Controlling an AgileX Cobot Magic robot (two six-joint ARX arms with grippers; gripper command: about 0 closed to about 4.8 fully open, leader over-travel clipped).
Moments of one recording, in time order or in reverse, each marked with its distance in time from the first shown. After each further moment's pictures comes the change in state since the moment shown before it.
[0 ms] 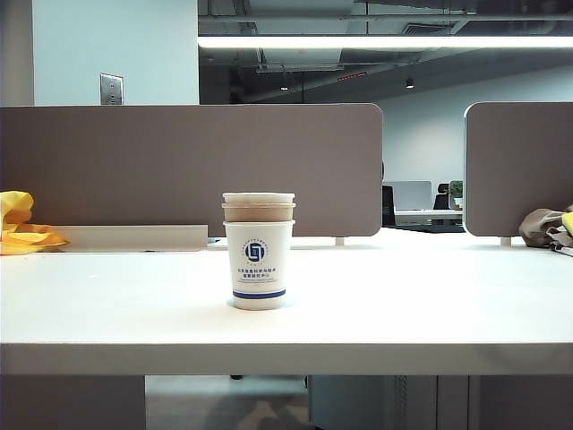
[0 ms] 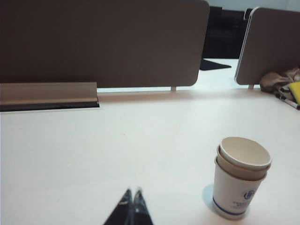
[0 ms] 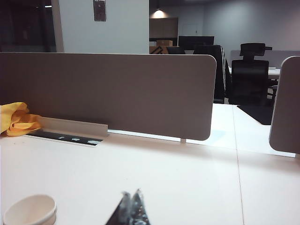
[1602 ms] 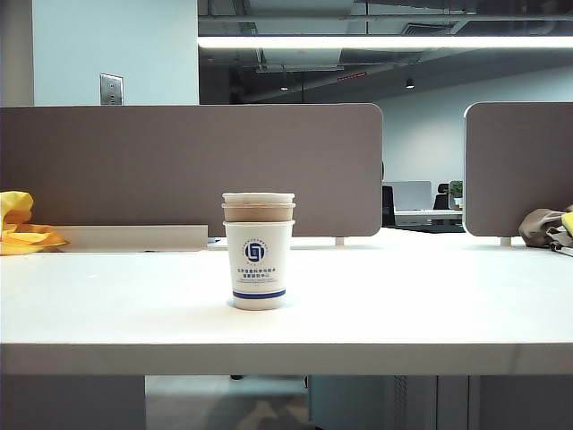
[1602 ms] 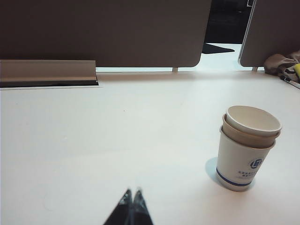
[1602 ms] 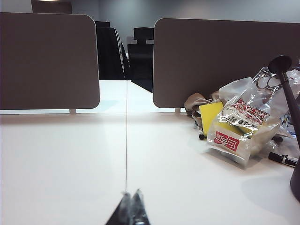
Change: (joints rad) left arm 0.000 -0.070 -0.122 0.002 0.000 0.000; right arm -0.434 -0.294 -0.329 0.000 0.000 0.000
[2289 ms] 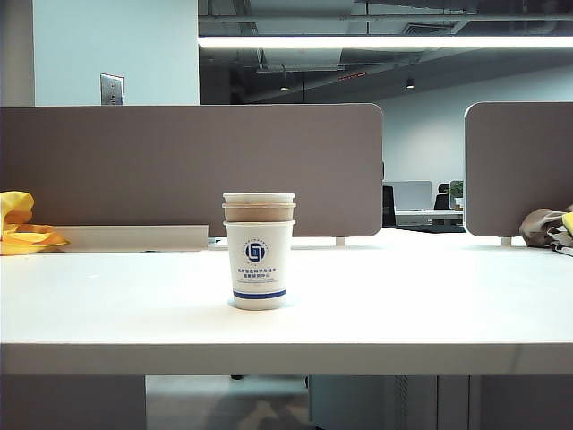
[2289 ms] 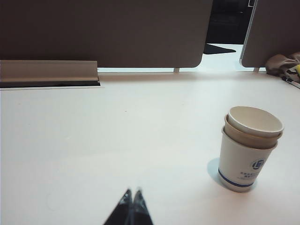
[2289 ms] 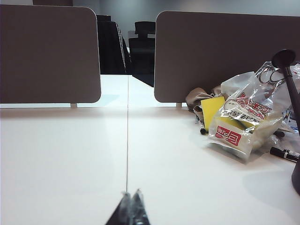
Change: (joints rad) left arm 0.006 -0.002 0.000 -0.001 0.000 0.000; right arm 0.001 0.000 0.000 -0.023 0.000 0.000
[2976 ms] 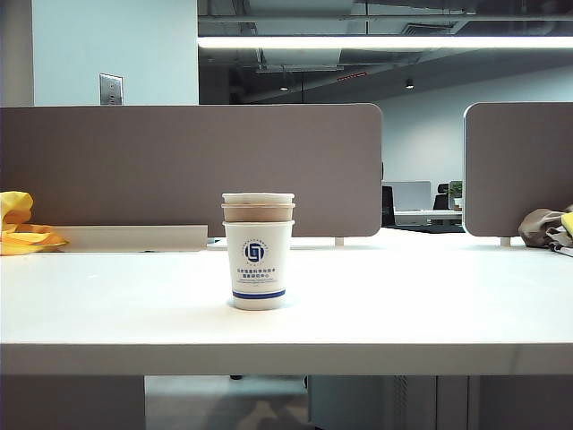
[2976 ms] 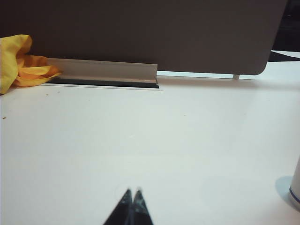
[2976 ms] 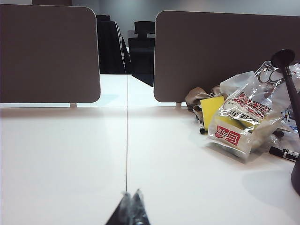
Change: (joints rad) left arm 0.224 0.000 0.000 0.000 0.000 0.000; right arm 0.000 0.000 0.000 -0.002 0.000 0.000
